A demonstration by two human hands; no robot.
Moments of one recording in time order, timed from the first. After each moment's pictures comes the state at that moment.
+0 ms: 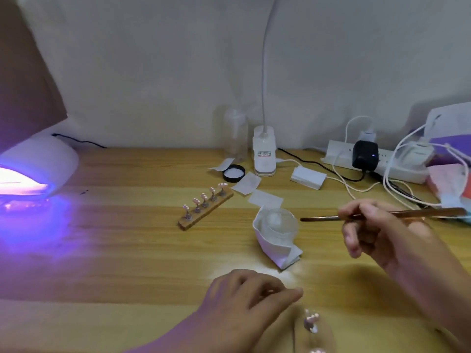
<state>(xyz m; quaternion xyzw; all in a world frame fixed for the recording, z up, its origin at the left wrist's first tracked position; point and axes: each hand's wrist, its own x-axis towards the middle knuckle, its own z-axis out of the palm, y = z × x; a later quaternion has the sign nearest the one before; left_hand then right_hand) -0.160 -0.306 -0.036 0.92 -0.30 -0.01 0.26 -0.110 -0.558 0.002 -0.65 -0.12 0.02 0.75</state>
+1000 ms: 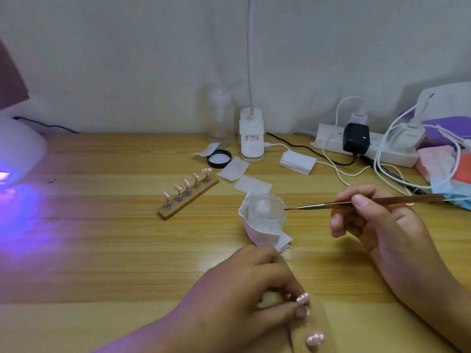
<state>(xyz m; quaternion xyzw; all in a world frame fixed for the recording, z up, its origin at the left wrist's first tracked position) -0.139 -0.329 -0.027 0.86 -0.32 -0.05 0.39 -0.107 -0.553 -0.016 -0.65 -0.11 -0.06 0.75</state>
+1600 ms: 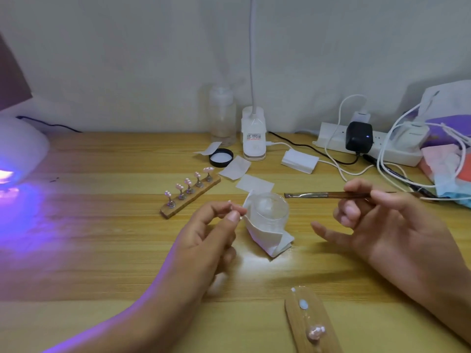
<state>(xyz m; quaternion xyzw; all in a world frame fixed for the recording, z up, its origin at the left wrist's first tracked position) -0.126 -0.313 -0.021 0.65 0.01 -0.03 0.76 -0.101 -0.564 -0.013 -0.48 -0.10 0.09 0.87</state>
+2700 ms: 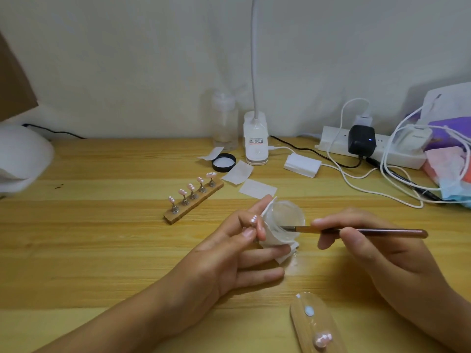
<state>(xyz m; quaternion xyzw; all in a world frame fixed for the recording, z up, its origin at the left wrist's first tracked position) -0.117 -0.306 -0.021 0.50 -0.14 -0.26 0.81 -0.118 -0.548 -0.025 -0.77 -0.28 -0.14 0.55</state>
